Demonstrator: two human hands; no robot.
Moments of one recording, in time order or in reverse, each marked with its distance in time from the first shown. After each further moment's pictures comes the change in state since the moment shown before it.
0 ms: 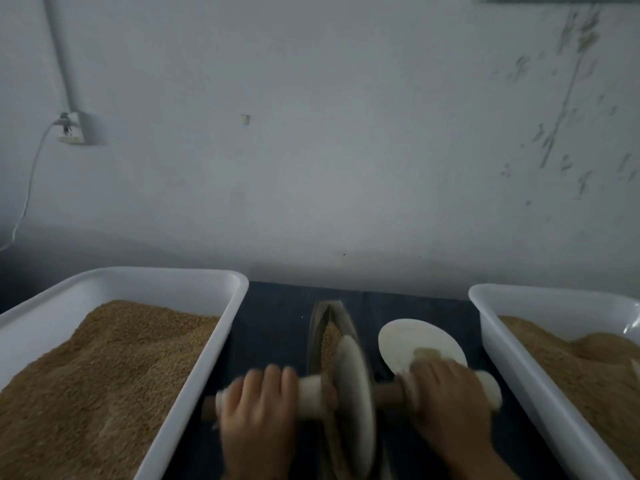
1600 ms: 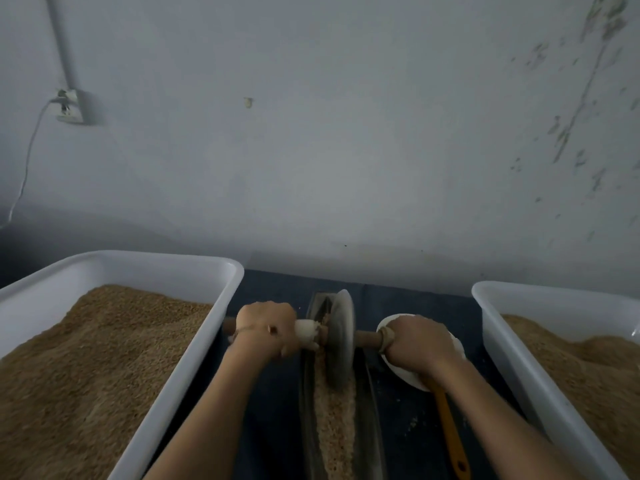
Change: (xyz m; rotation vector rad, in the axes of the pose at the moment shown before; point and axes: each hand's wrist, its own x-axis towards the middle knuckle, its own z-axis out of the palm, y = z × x) left_hand 0.117 -0.017 0.032 -0.020 -0.808 -0.033; right_hand 0.090 0.022 0.032 0.045 -0.730 0.163
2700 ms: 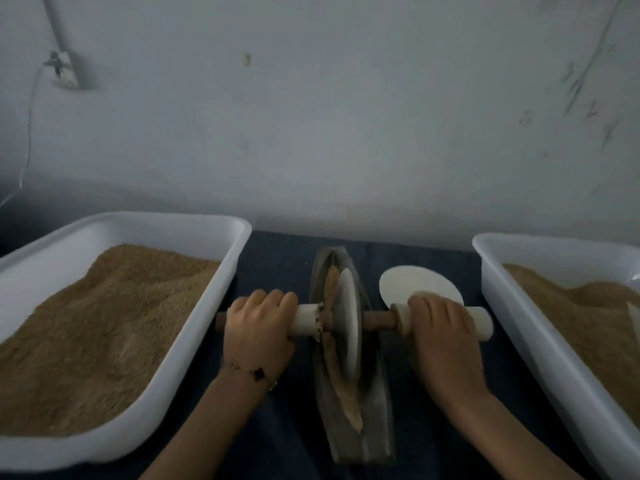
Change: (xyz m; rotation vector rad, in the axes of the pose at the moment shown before) left_hand -0.097 0.000 0.046 -0.127 0.725 0.204; right_hand -0.103 -0.006 0.040 -0.073 0.677 -0.173
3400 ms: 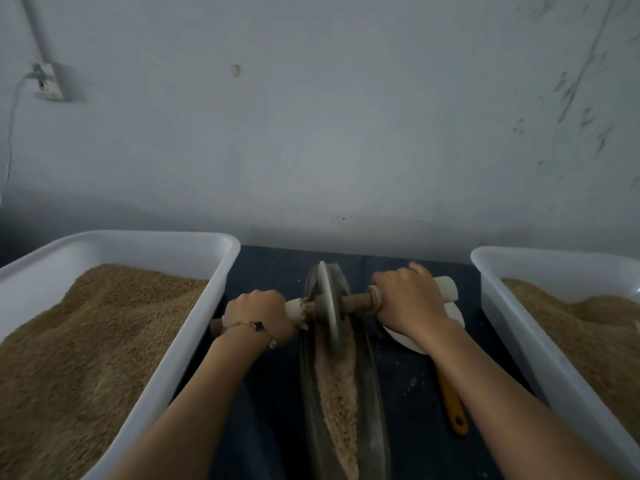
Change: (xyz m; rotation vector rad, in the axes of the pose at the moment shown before) left_hand 0.074 -0.026 0.041 -0.020 -0.625 -0.315; right_hand 0.103 0.011 0.039 -0.085 -0.352 -0.052
